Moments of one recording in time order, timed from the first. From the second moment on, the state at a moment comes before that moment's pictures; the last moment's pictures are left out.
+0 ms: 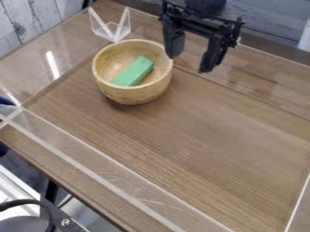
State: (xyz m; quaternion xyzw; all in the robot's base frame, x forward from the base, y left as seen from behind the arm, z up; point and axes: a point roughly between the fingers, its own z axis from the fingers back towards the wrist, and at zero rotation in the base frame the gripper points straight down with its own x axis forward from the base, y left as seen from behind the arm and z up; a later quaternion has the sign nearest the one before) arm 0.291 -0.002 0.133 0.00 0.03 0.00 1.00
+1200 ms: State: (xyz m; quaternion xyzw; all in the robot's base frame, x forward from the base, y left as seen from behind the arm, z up) arm 0.273 0.104 0.072 0.01 0.05 0.05 1.00
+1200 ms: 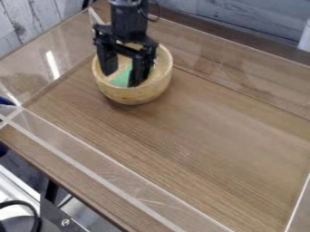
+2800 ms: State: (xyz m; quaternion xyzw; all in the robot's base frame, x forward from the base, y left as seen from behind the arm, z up) arm 0.301 0.118 0.030 0.00 0.05 0.04 1.00
